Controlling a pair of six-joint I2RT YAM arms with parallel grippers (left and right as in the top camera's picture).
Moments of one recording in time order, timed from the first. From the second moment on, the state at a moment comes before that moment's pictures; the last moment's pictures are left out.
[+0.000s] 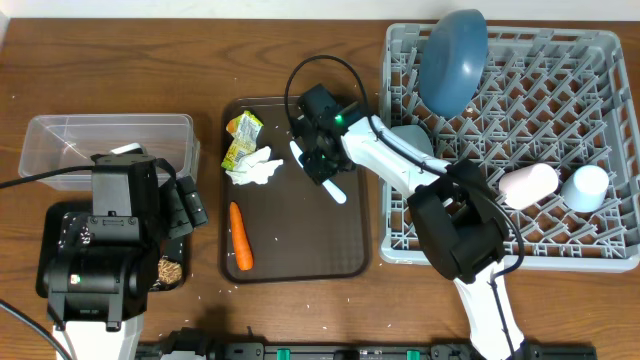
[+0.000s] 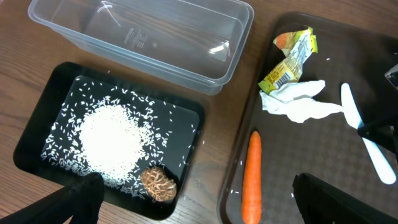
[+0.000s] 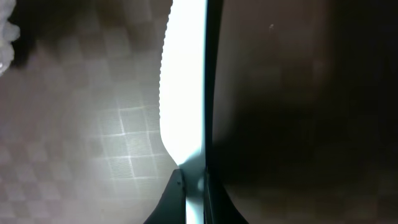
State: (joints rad) left arm -0.04 0.94 1.19 -1.21 -0.25 -0.33; right arm 0.64 2.27 1.74 -0.82 -0.16 -0.01
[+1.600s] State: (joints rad) left arm -0.04 0.94 1.19 -1.21 -0.25 -0.33; right arm 0.67 2.37 1.84 -0.61 -0.07 0.03
